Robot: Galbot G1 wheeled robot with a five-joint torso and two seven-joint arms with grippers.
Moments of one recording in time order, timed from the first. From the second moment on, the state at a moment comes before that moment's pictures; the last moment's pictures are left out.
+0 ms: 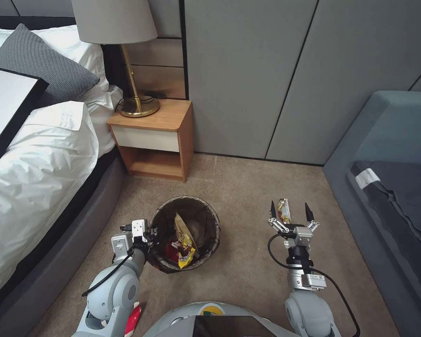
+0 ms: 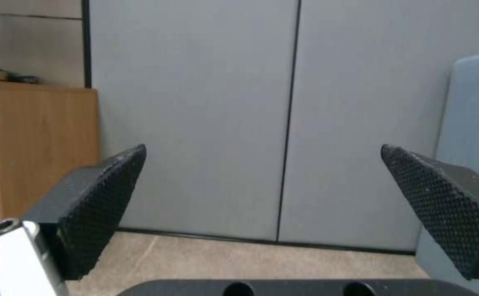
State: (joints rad) left arm 1.61 -1.44 -0.51 -2.25 -0.43 0.70 -0.26; right arm -1.66 1.44 0.56 1.94 0.01 0.51 0.16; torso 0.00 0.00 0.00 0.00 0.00
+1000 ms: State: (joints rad) left arm 1.61 -1.44 -0.51 -2.26 -0.43 0.70 -0.26; right arm -1.66 1.44 0.56 1.94 0.02 0.52 0.15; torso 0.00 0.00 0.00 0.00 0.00
